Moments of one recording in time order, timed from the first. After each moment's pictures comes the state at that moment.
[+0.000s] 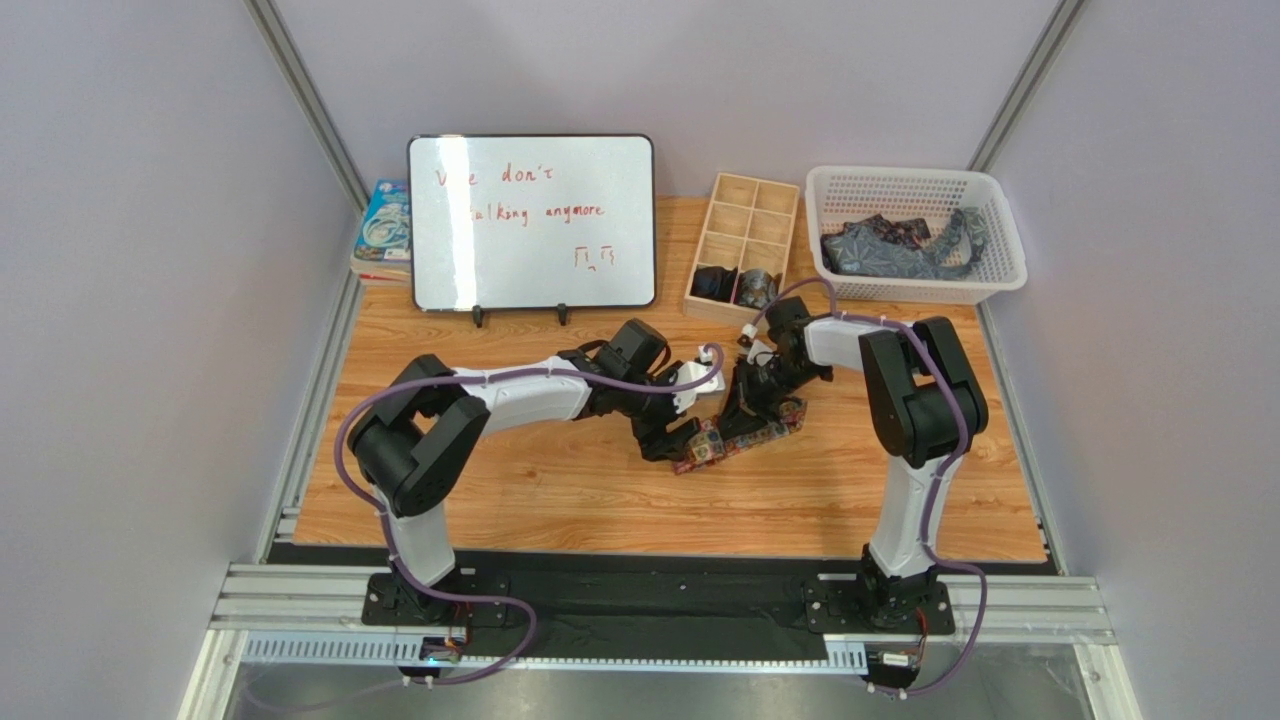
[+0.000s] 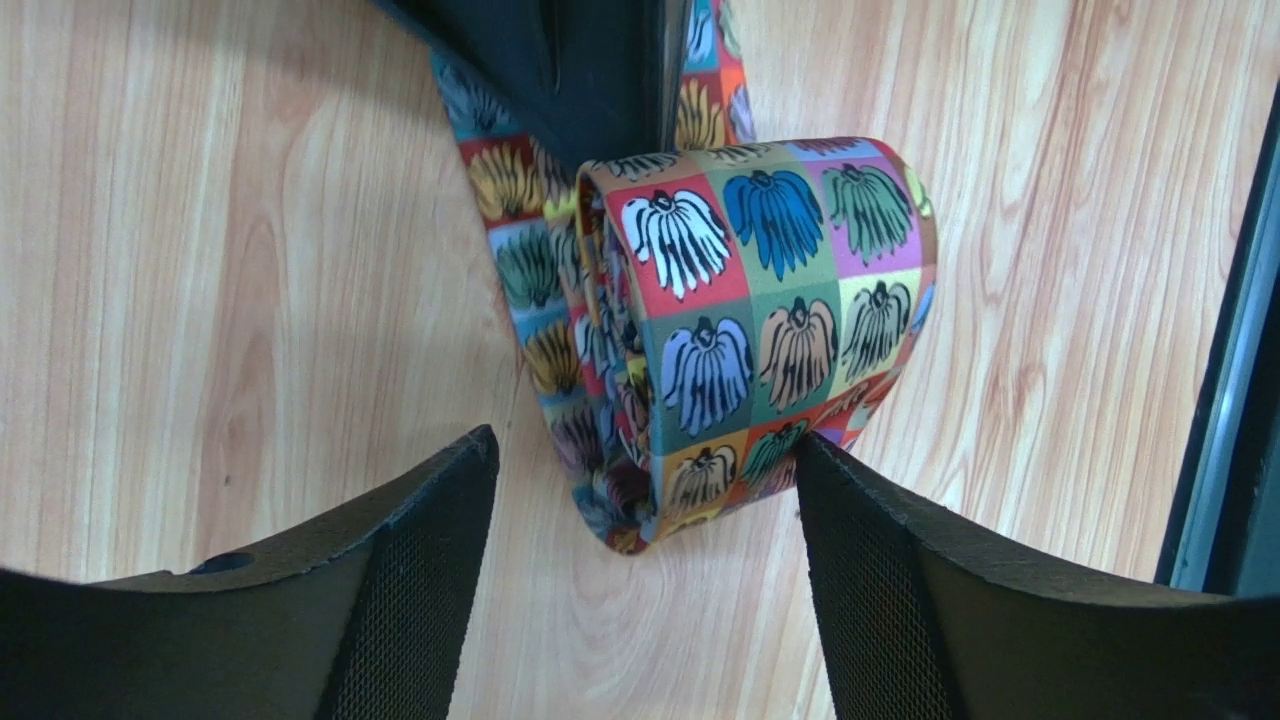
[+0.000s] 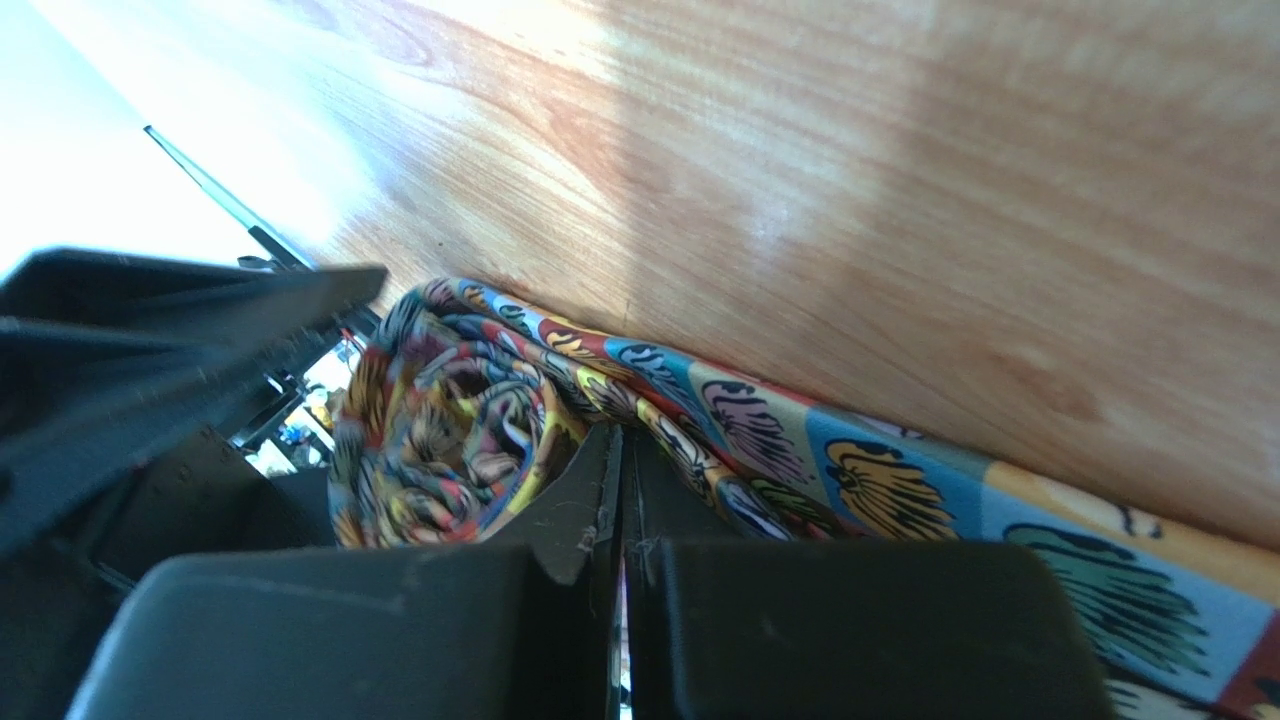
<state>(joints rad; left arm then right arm) -0.79 1.81 1.07 -0.19 0.51 0.41 0.27 1.97 1.10 -0.62 -0.75 0.40</state>
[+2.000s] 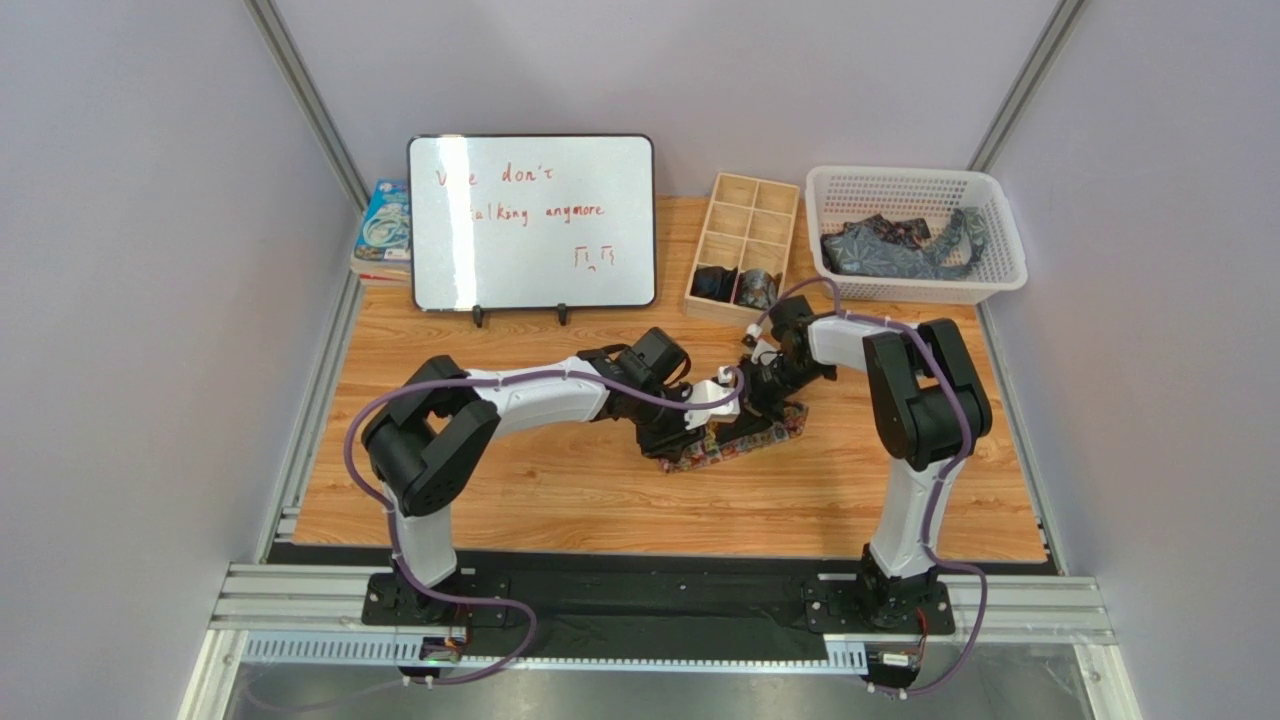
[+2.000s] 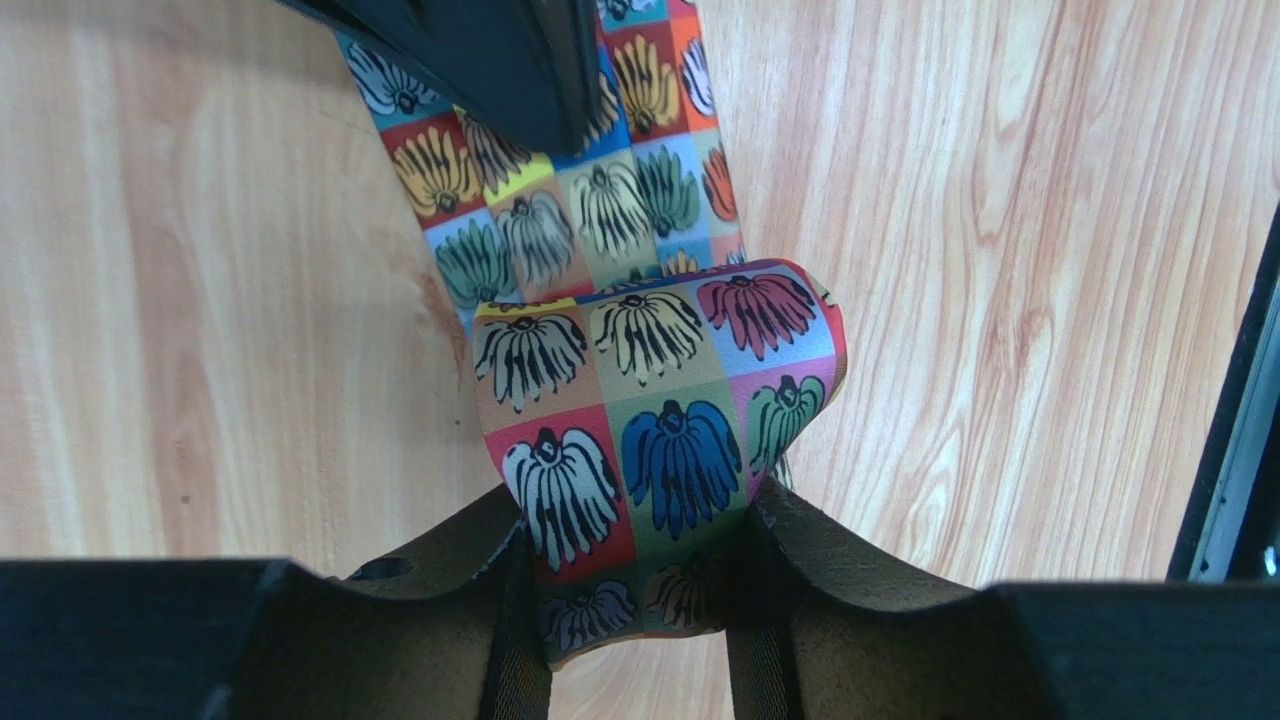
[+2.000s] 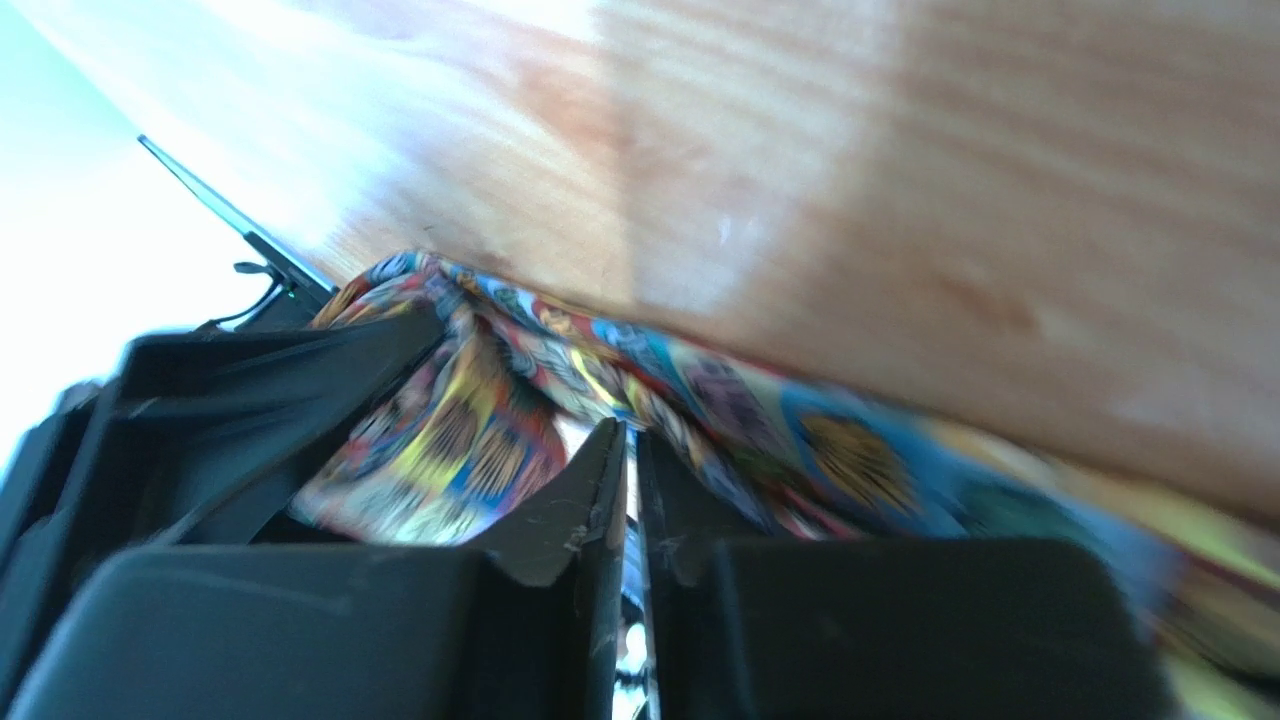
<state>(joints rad) -0.86 1.83 1.14 -0.35 0.42 0.52 0.26 1.96 1.11 -0.65 -0.74 0.40</state>
